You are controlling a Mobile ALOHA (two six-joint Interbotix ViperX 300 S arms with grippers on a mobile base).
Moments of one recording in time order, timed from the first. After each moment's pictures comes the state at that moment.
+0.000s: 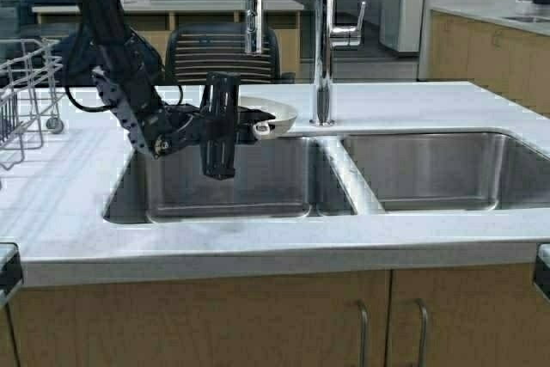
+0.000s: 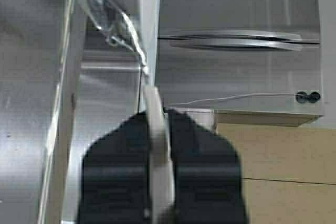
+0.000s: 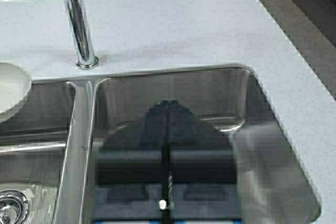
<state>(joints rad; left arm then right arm) -0.37 0.81 0.34 0.33 -1.12 -1.66 -0.01 -0.90 1.25 0.01 -0.21 0.03</state>
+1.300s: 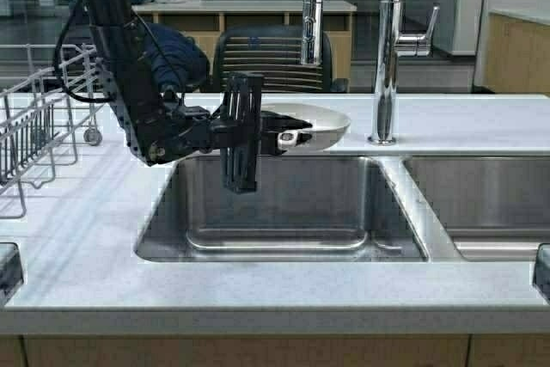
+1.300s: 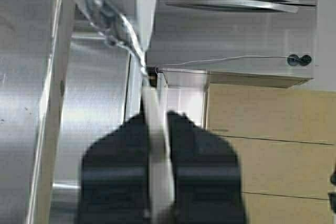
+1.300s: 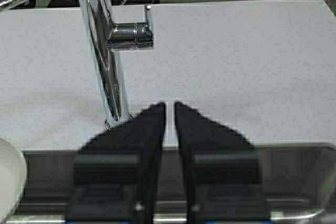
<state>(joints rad) -0.50 0.69 0.59 0.40 -1.27 -1.66 -0.01 -0.24 0.82 -0.02 -0.35 0.03</state>
